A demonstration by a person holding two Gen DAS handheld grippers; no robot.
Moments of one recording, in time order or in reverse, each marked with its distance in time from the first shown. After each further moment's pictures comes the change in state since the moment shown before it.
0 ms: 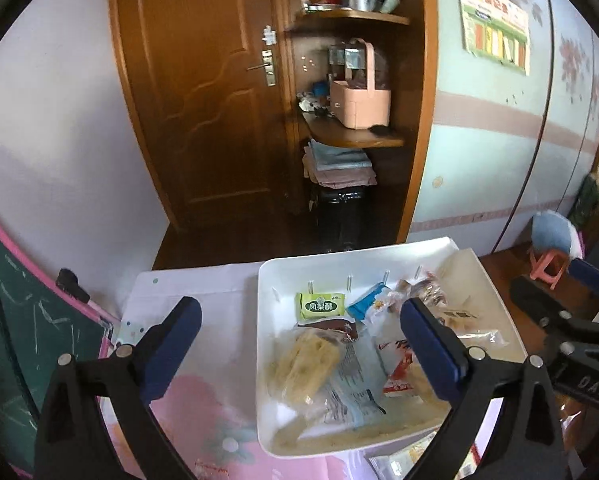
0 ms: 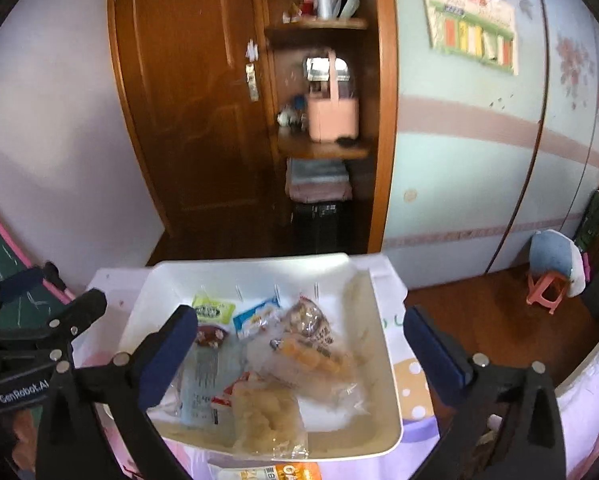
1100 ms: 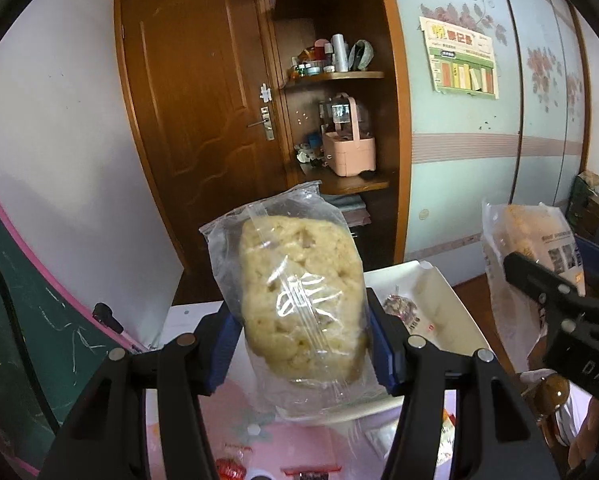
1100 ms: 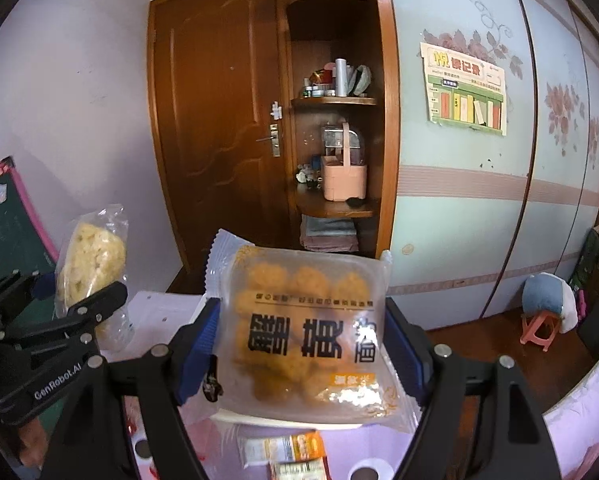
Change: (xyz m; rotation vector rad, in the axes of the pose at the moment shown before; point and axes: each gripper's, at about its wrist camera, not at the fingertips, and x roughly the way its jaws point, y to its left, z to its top) left arm -0.127 -0.019 -0.008 0.081 -0.167 0.032; right arm -0.119 0.019 0.001 -0.058 -0.169 0.020
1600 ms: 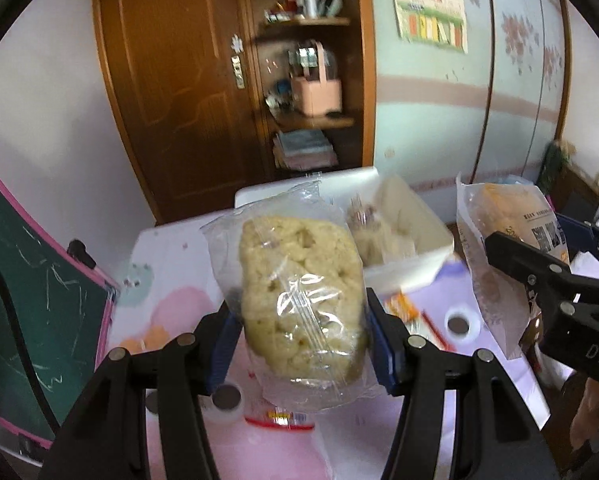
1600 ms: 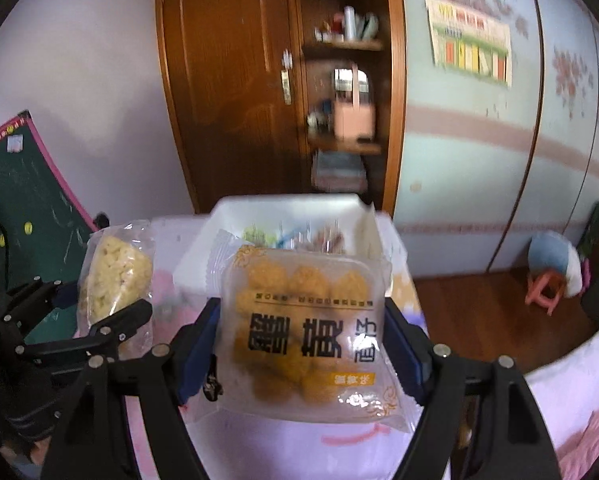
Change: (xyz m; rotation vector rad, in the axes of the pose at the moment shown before) left arm -0.041 -0.018 -0.110 0.005 0.140 -0.113; right arm -0.049 0.007 -0.089 -0.031 0.116 0.040
